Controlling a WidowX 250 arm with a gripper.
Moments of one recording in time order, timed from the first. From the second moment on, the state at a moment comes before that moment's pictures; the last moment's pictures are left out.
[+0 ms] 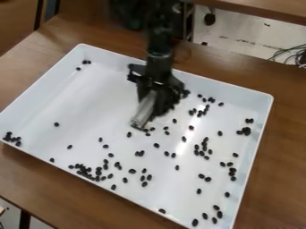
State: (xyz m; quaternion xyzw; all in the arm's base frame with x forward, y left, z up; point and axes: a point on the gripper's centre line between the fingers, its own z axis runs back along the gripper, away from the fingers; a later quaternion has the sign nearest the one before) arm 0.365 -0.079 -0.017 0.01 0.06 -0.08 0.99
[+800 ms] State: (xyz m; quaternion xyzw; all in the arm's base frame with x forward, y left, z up) arm 0.317 -0.144 0.001 -0.04 0.03 -0.10 0.99
